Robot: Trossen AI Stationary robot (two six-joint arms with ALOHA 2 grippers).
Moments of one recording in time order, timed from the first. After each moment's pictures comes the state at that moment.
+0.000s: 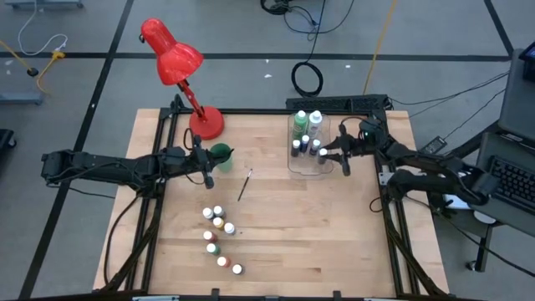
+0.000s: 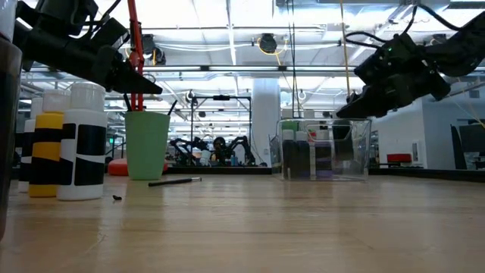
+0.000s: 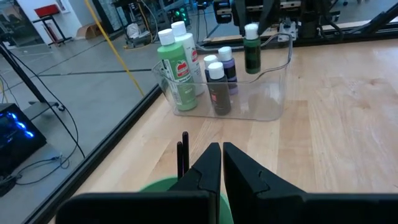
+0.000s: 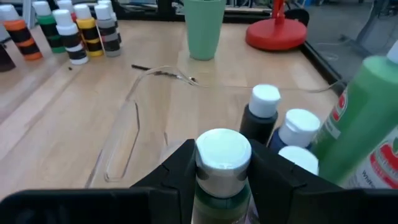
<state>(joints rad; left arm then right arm) 0.13 0.79 0.24 0.32 -0.23 0.15 -0.79 1.01 0.29 0.29 -0.74 -0.36</state>
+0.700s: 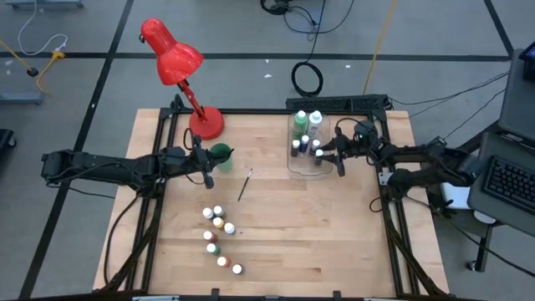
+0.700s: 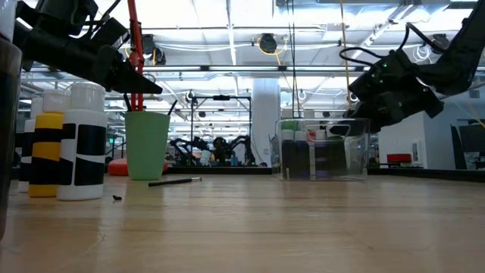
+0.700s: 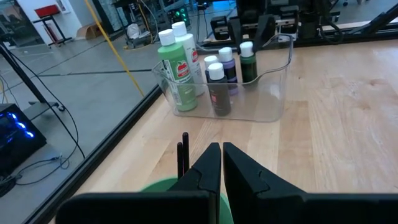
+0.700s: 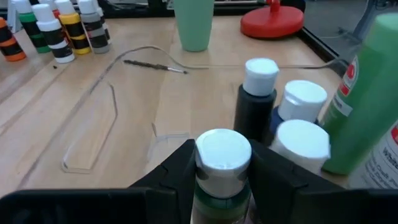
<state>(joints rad) 0.13 0.79 0.24 0.32 -0.23 0.15 -0.79 1.25 0.23 0.62 -0.73 -0.29</state>
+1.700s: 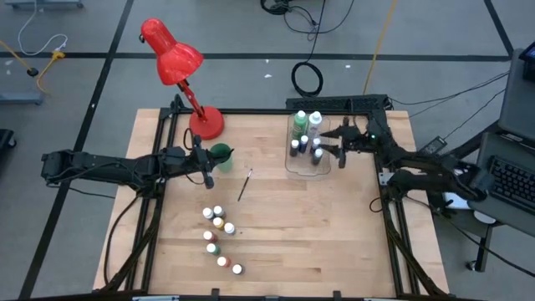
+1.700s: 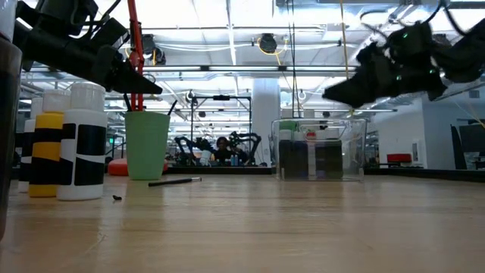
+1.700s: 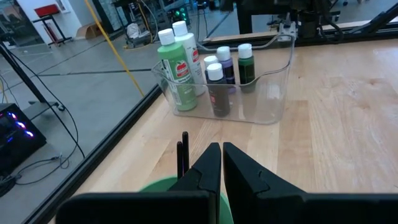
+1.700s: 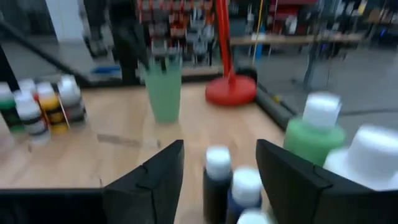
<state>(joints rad) 0.13 0.79 0.24 0.32 -0.23 0.15 -0.79 1.03 0.23 0.72 -0.63 -0.06</state>
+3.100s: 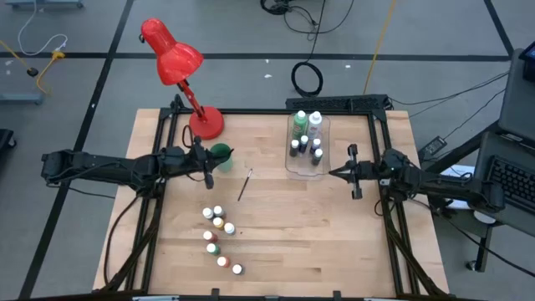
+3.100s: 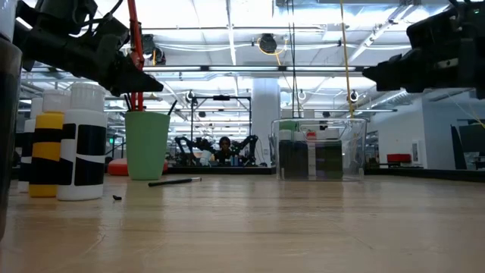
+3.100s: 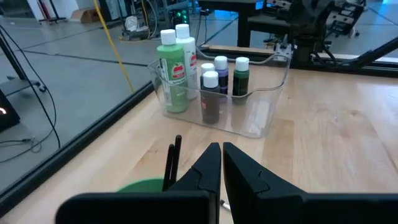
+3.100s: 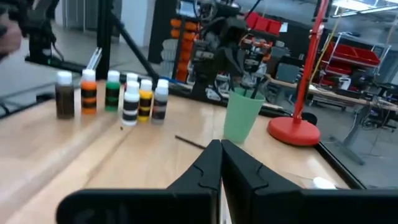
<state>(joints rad) 0.13 0.79 0.24 0.34 -0.21 -0.01 -0.32 0.38 0.02 0.38 -0.39 -0.21</state>
